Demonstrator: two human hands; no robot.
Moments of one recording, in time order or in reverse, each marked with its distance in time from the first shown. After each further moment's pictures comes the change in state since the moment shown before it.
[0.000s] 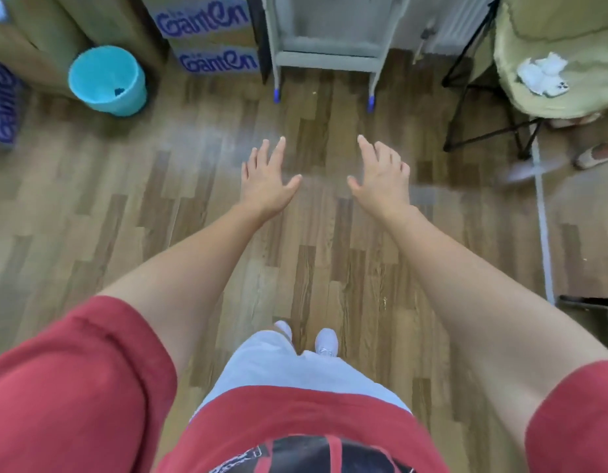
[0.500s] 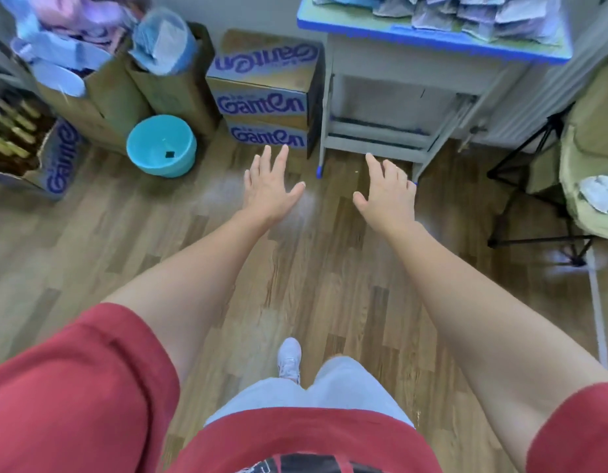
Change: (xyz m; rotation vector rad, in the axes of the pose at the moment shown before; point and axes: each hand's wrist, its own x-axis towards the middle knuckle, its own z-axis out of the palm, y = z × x) left_hand 0.239 -0.064 -0.148 -0.027 0.113 -0.082; right_hand 0.260 -0.134 -0.038 0.003 0.060 -0.082
